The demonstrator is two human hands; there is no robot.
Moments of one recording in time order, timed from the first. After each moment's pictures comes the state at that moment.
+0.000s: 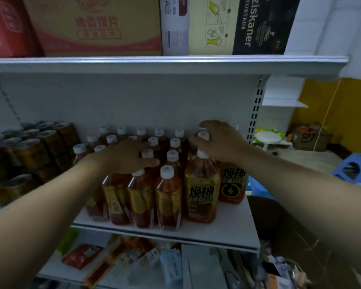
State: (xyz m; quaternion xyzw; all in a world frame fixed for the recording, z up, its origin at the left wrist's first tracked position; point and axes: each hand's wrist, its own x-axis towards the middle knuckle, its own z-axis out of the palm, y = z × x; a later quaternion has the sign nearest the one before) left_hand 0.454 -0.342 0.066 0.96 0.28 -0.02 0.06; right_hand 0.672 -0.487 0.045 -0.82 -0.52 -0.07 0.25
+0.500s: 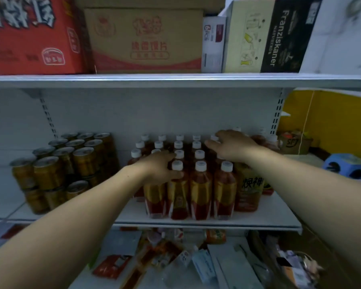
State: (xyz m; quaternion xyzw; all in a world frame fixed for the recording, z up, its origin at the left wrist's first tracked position) left_hand 0.362 -0.264 0.041 0.98 0.18 0.02 0.12; right_hand 0.542 -0.431 0.070 -0.91 -0.40 -0.02 0.14
